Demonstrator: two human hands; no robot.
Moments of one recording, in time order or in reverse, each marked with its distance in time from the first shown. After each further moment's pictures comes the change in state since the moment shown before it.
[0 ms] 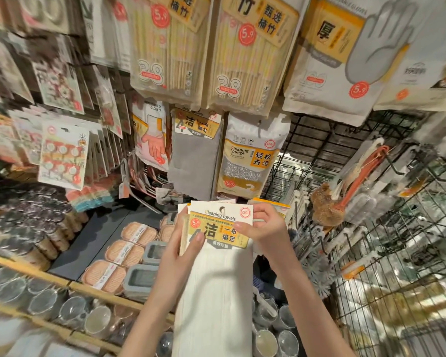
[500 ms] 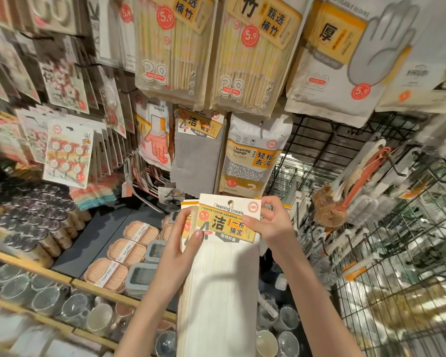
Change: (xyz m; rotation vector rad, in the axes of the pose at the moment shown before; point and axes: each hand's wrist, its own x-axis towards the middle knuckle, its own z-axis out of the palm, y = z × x) left_hand 0.000 0.005 -0.004 0.061 0.003 0.058; right_hand 0.002 -0.010 -0.007 0.191 -0.084 0.035
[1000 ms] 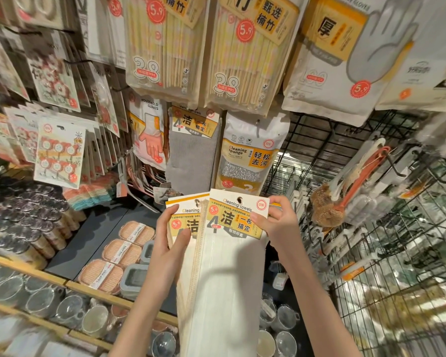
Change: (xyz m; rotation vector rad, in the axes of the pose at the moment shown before) left_hand 0.010 -0.009 0.000 -0.081 0.105 -0.031; right_hand 0.016 0.008 -0.019 -0.061 0.141 -0.012
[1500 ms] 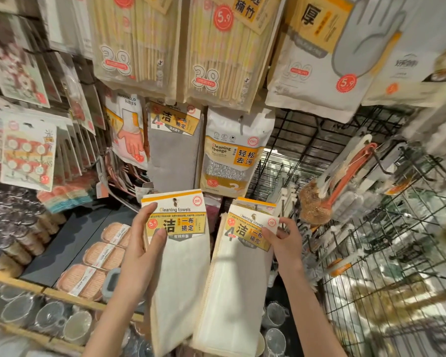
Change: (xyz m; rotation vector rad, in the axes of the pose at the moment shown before) left_hand 0.013 -0.003 -0.002 0.142 0.058 0.109; right_hand 0.020 0.069 -0.057 -0.028 0.330 0.128
